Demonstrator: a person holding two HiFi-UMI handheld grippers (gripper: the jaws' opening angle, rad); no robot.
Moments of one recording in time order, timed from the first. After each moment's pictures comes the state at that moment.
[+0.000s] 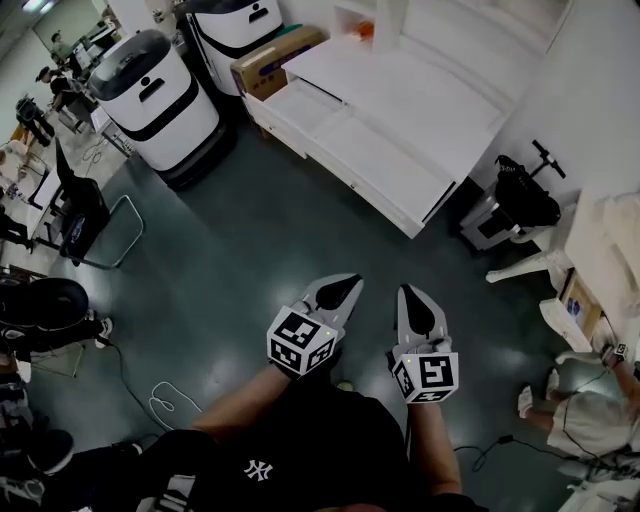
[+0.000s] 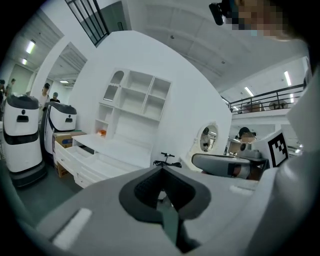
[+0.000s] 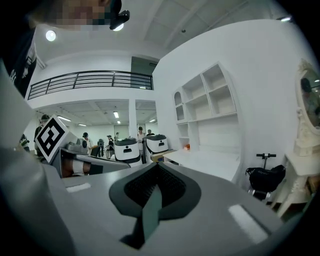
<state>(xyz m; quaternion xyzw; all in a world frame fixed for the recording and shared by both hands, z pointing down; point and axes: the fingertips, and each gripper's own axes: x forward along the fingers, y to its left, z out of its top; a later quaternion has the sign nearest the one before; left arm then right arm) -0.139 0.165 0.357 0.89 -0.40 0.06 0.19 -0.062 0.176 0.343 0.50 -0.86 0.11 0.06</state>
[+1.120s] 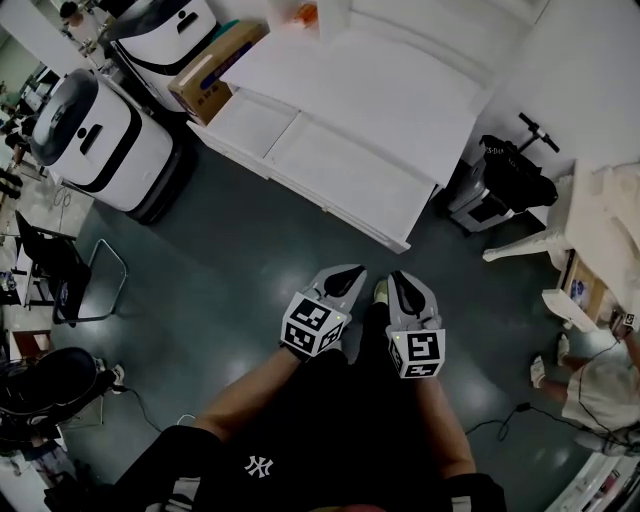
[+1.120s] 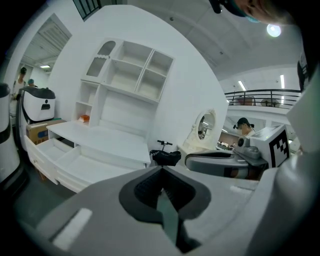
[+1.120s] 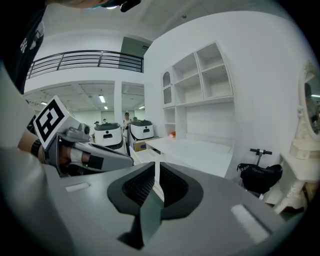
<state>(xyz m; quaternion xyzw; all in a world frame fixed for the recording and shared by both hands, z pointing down) -0.094 -0.010 0.449 0.92 -0.31 0.13 0.22 -0.036 0.005 0.443 0.55 -0.81 0.13 0.14</state>
